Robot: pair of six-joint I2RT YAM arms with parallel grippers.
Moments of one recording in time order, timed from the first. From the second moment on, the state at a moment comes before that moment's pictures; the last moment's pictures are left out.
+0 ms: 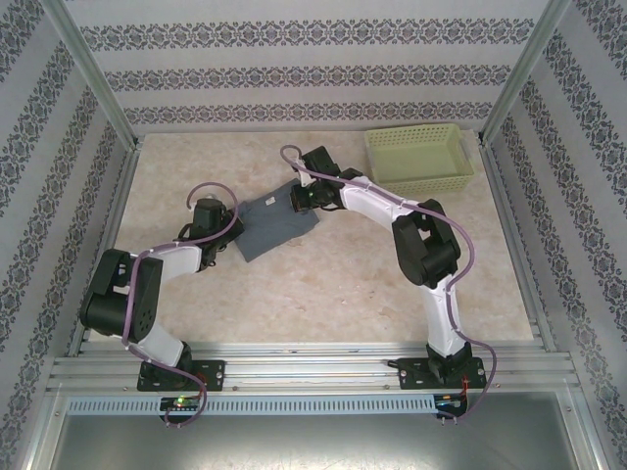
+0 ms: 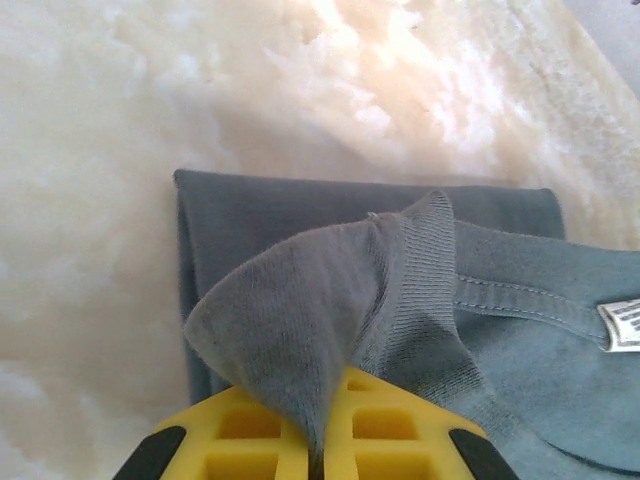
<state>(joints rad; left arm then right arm) -0.17 1.59 0.66 0.24 0.02 -0.78 0.57 2.15 1.70 -0.45 -0.23 0.29</state>
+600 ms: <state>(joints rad) -0.11 1.57 0.62 0.17 -0.04 -0.84 0.59 2.35 2.00 -0.57 -0.16 0.20</state>
